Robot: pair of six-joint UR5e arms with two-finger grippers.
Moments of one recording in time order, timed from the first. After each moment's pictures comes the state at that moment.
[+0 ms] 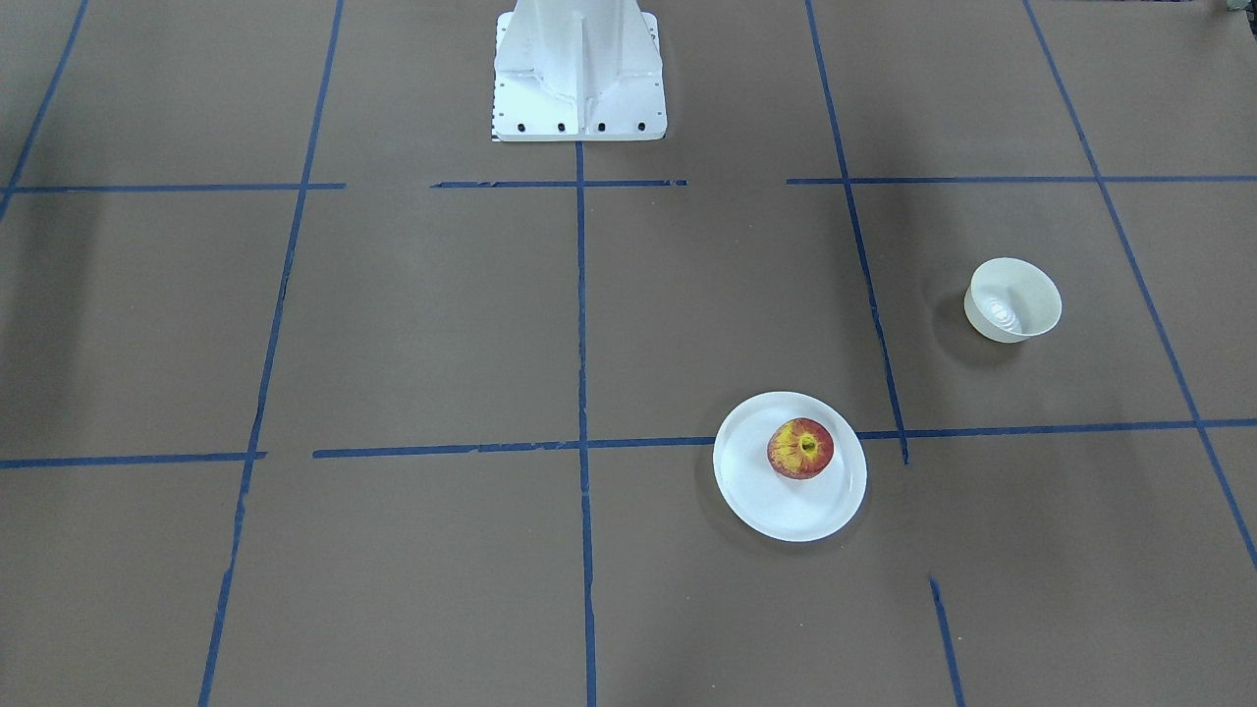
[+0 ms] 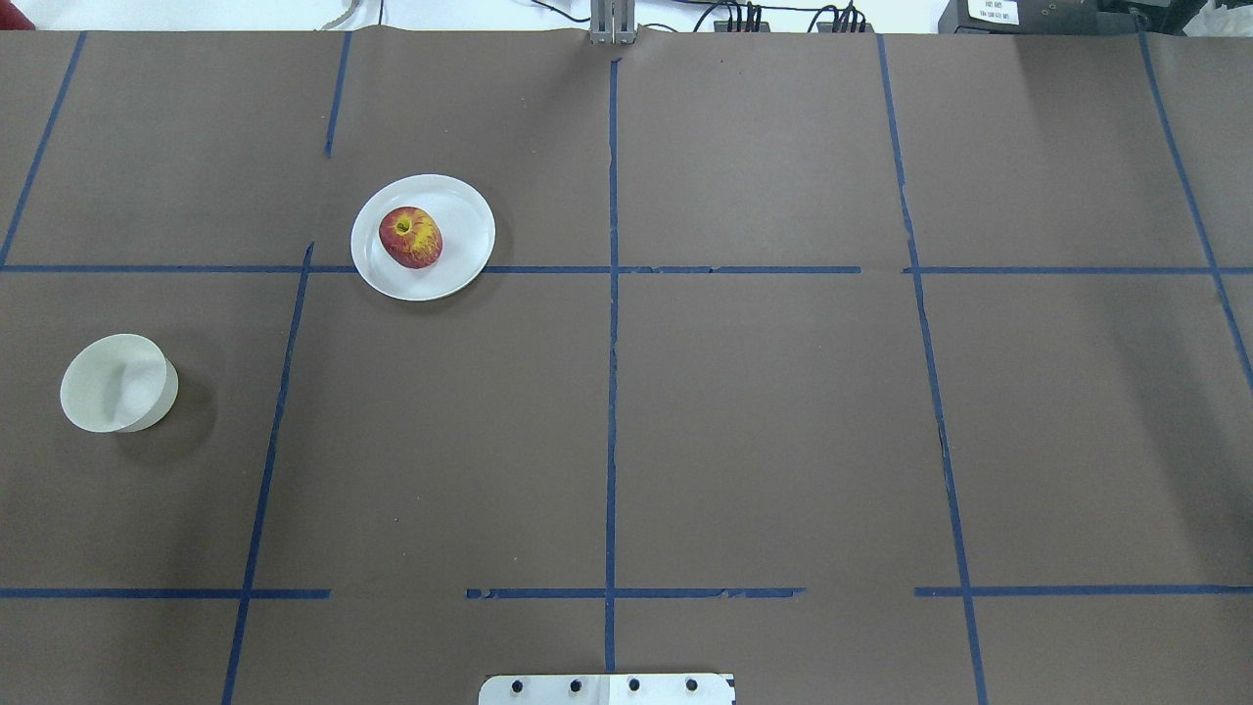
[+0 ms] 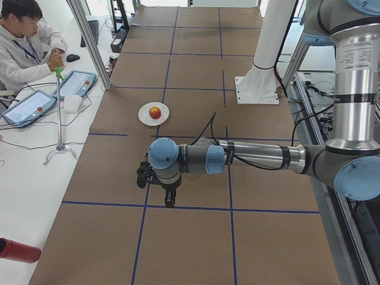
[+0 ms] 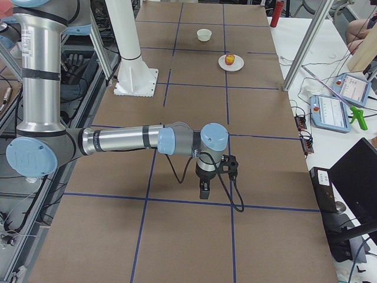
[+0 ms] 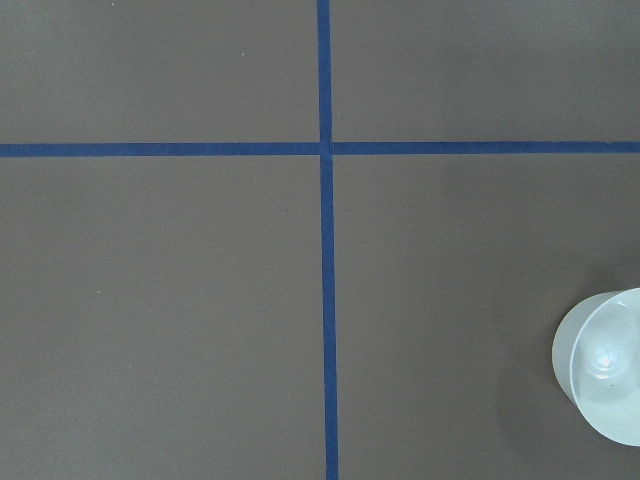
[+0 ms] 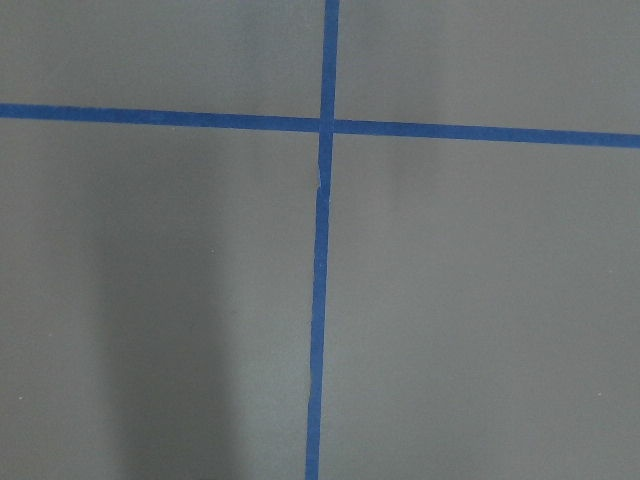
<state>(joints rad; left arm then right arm) -1.60 -1.51 -1.70 -1.49 -2.45 0.06 1.53 -1.65 1.77 -1.72 2.27 -0.01</state>
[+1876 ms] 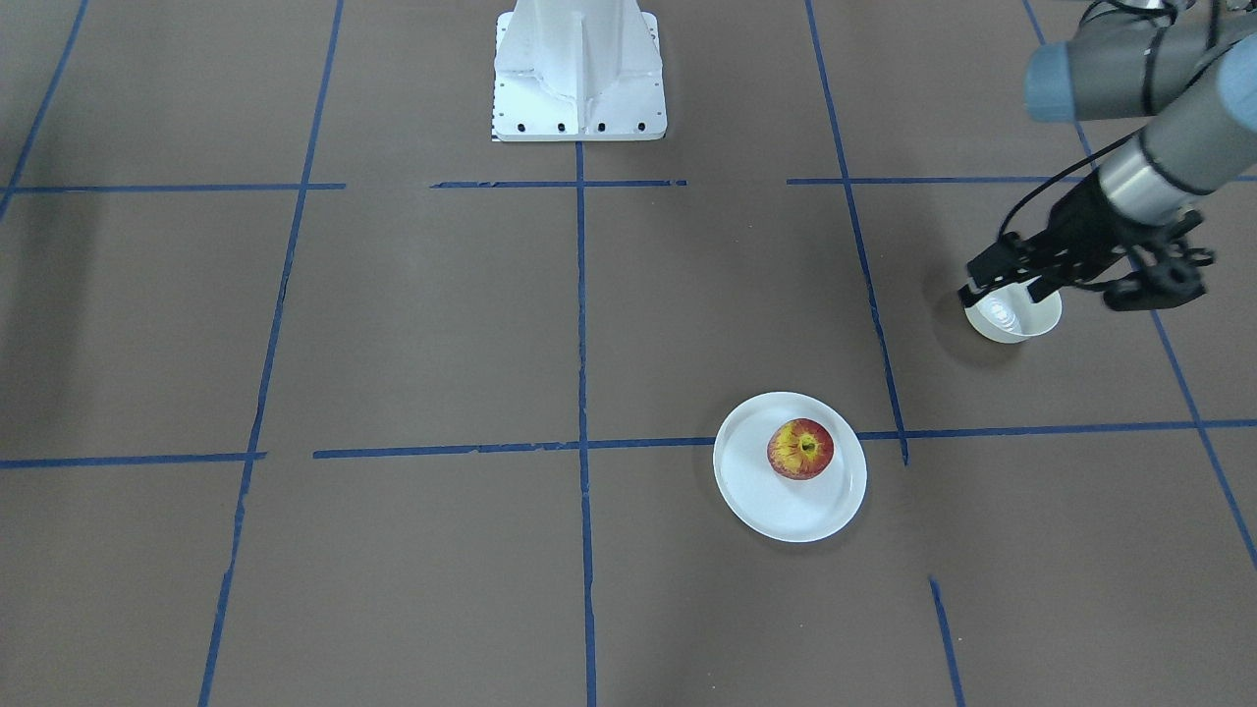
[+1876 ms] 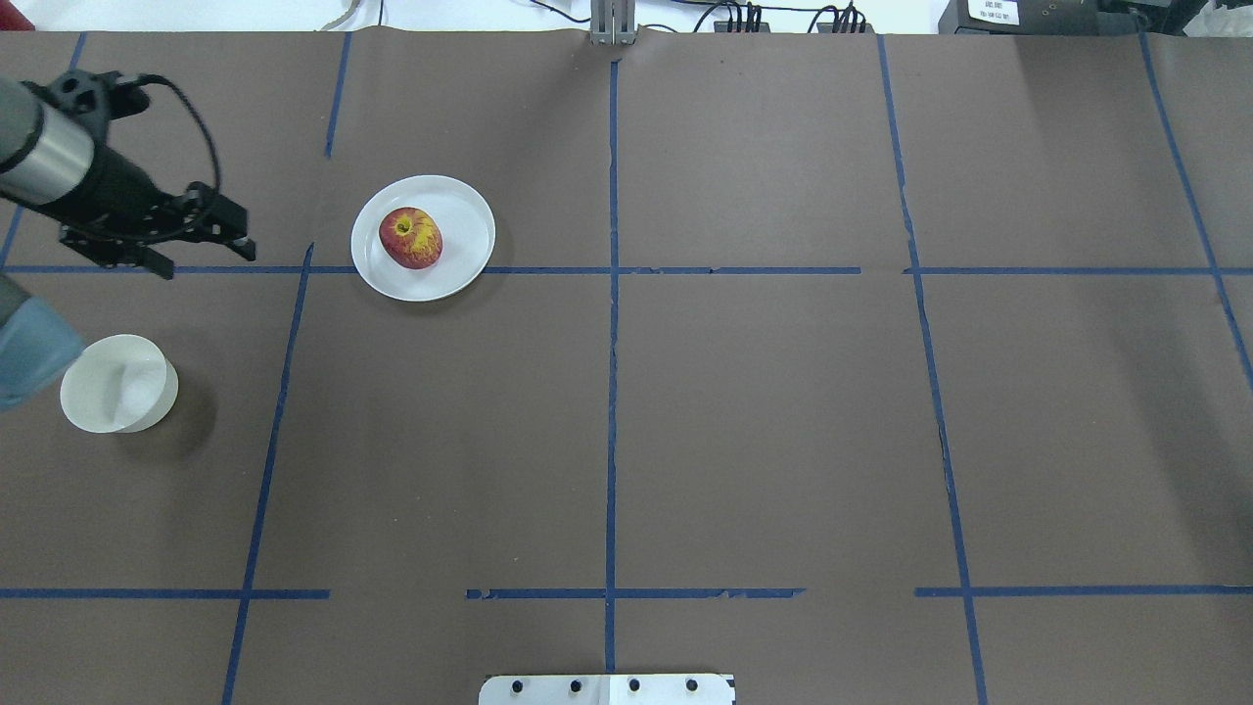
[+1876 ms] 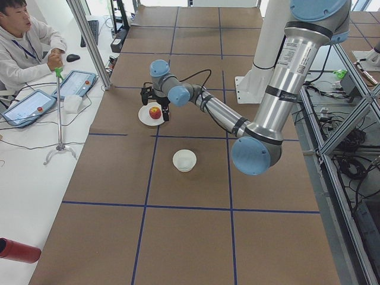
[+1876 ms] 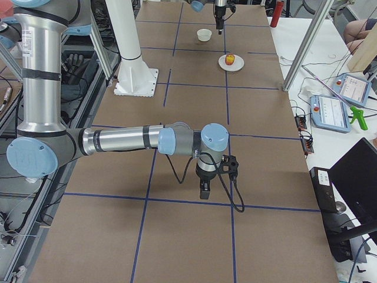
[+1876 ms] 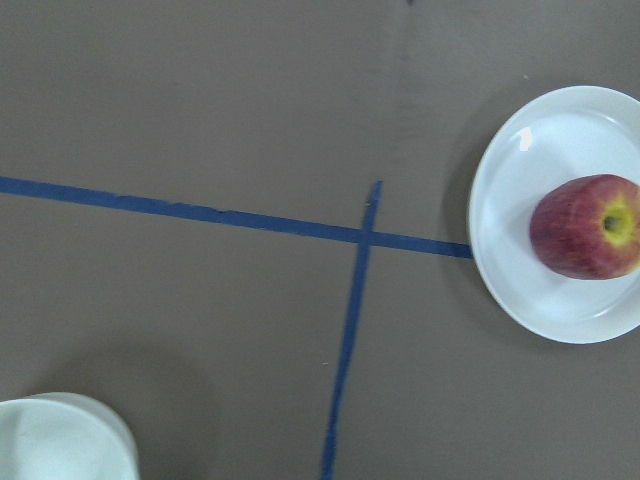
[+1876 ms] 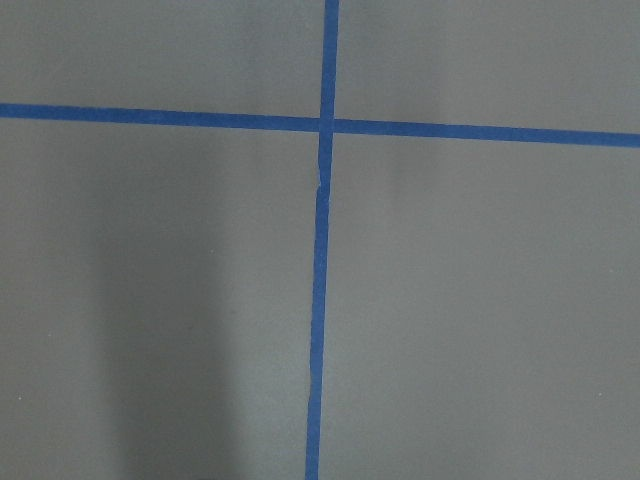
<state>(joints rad) -0.96 -1.98 -1.71 -1.69 -2.24 -1.04 1.53 -1.65 1.77 -1.72 2.27 -0.01</state>
